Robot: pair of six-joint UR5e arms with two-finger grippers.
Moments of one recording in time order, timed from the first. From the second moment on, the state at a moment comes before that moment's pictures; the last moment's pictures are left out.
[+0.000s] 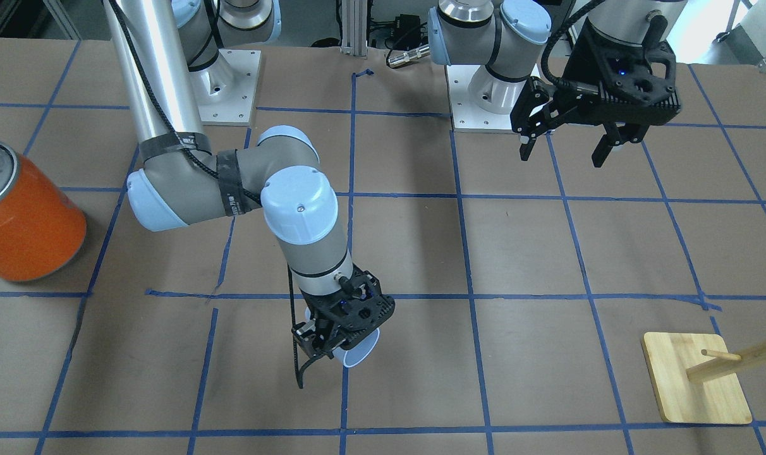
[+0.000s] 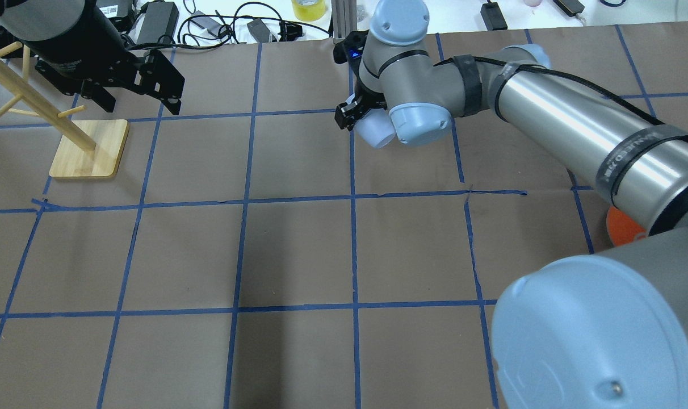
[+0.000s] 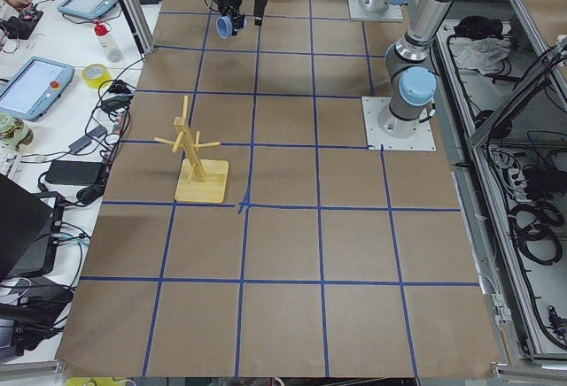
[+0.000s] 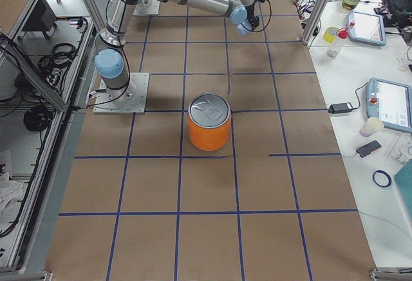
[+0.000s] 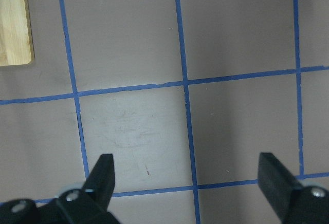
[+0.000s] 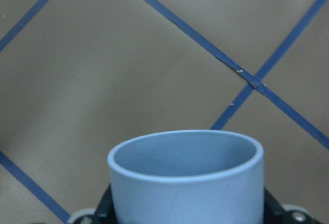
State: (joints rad) left arm -1.52 -1.53 -1.52 -1.52 1.57 0.14; right arm 1.90 -0.99 1.46 -2.32 -1.48 -0.49
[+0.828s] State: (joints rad) left arm -1.52 -1.54 -1.52 -1.52 1.57 0.14; right arm 1.97 -0.91 1.55 -2.47 -1.43 -1.13
